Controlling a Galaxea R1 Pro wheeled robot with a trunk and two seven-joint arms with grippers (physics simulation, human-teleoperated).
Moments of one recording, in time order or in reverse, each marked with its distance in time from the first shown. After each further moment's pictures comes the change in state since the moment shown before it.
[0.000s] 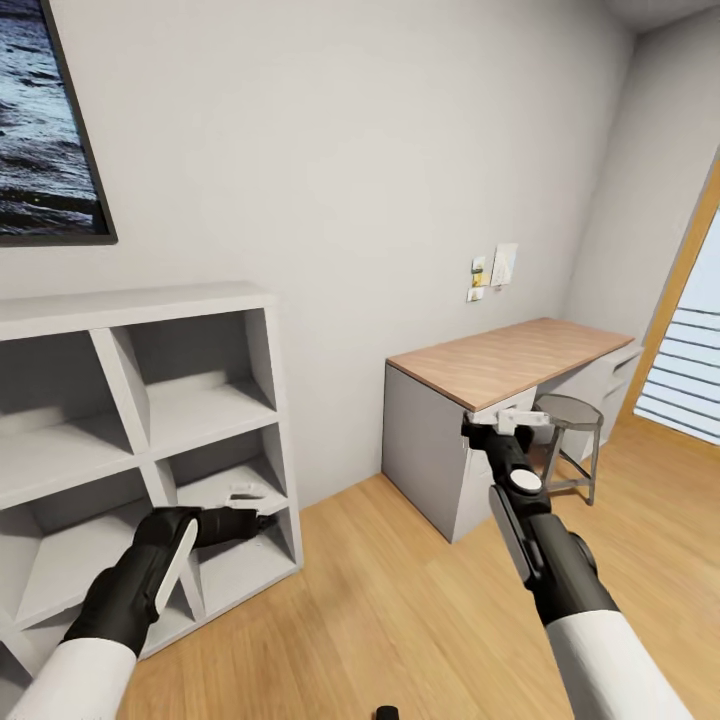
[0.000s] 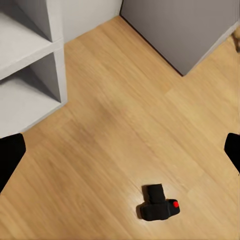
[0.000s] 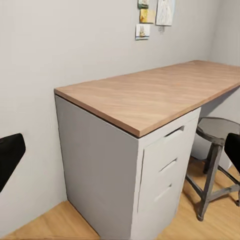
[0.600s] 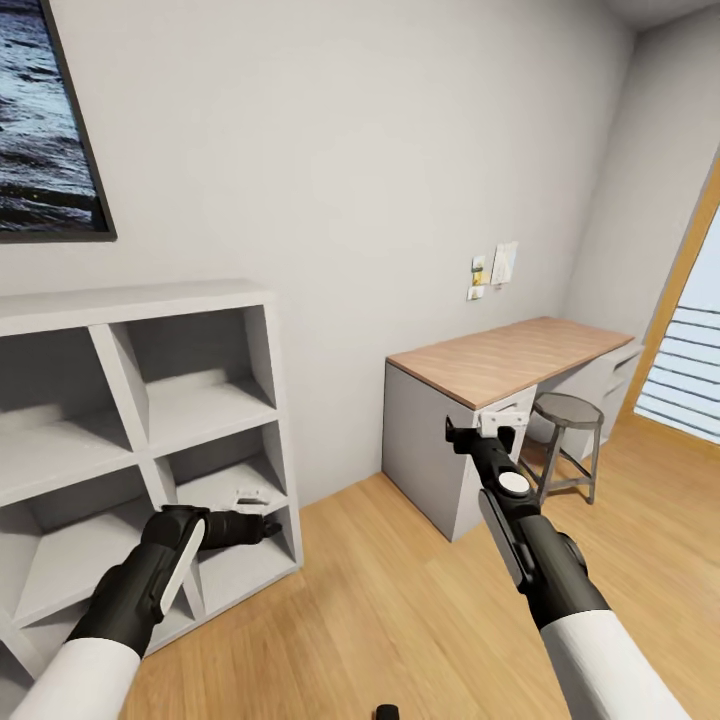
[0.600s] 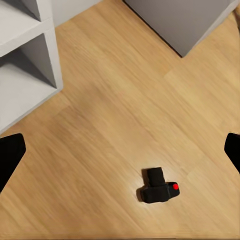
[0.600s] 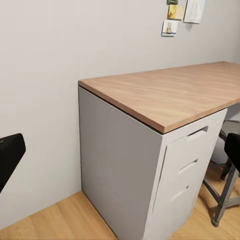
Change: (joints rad) left arm 0.000 -0.001 -0.048 -0.012 -0.006 0.067 0.000; right arm -0.001 0.001 0.058 0.021 0.002 -0.003 0.051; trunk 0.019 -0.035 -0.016
